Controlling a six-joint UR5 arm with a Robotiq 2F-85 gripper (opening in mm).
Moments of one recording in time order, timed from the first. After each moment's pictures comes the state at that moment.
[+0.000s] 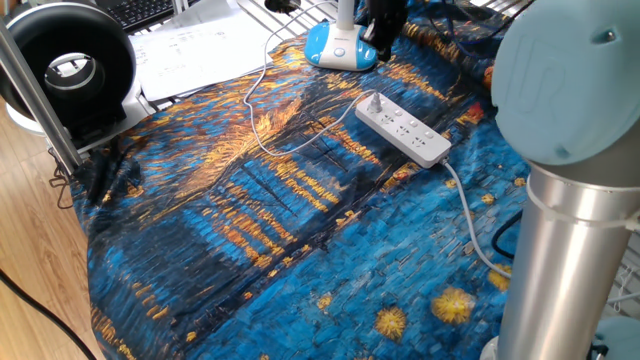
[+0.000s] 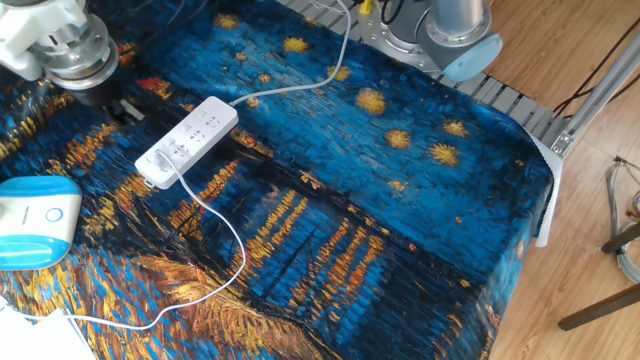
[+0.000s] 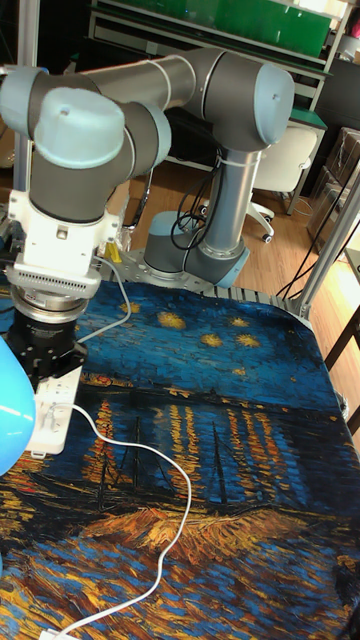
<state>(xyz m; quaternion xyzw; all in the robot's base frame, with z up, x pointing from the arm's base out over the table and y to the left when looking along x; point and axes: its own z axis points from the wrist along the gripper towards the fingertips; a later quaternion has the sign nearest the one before) 0.620 -0.197 0.125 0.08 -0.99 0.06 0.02</state>
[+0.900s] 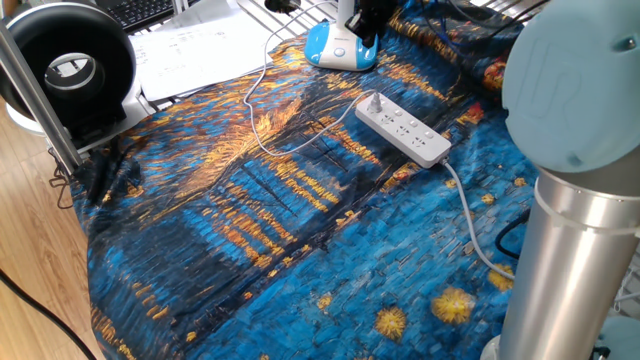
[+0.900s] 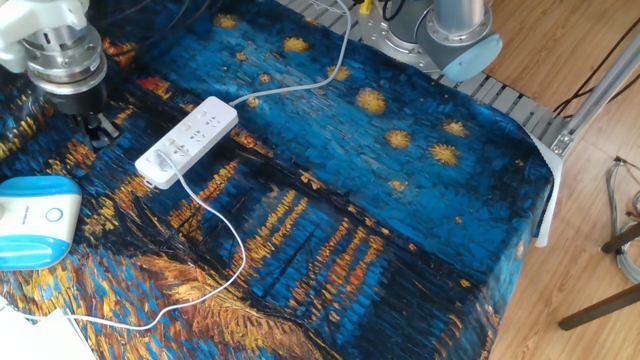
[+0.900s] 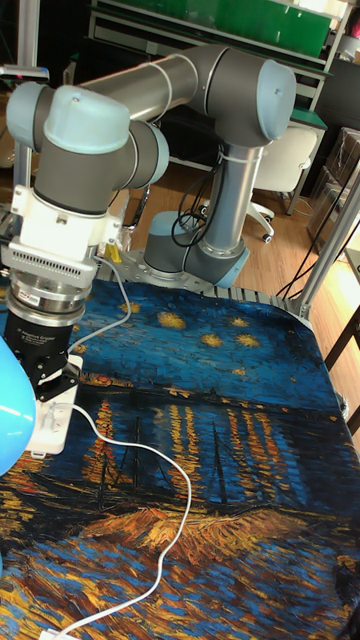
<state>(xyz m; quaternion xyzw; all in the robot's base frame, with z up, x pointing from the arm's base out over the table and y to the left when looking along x) 0.664 -0.189 0.127 0.01 -1.00 0.05 -0.07</state>
